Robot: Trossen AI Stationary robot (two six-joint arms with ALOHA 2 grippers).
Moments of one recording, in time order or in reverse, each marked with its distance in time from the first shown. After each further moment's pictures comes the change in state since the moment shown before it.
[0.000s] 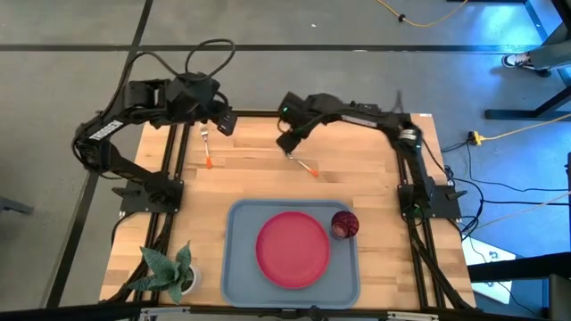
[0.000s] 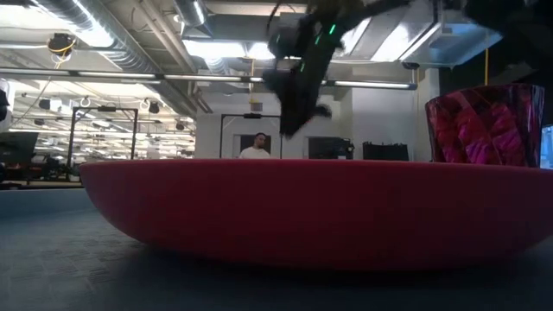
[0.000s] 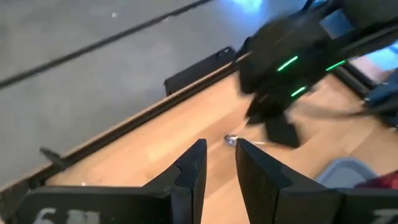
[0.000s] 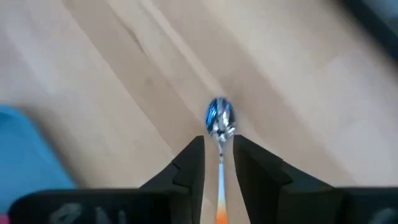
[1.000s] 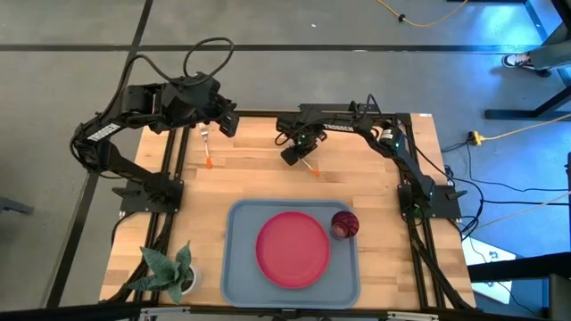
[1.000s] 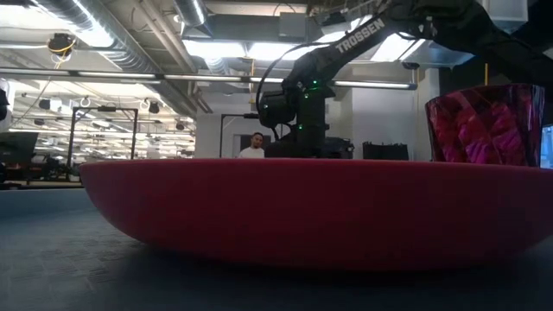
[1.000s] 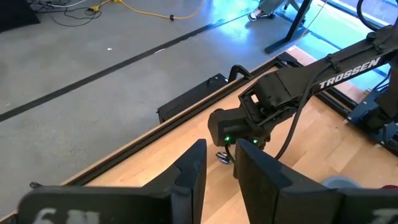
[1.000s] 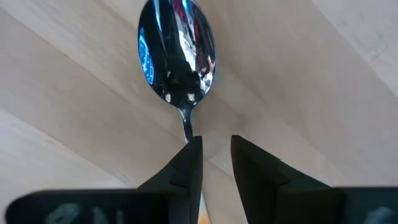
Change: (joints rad) left arm -0.088 -0.010 0.002 0.104 -0.103 0.049; right arm -0.006 0.220 -0.037 -0.111 0.053 0.157
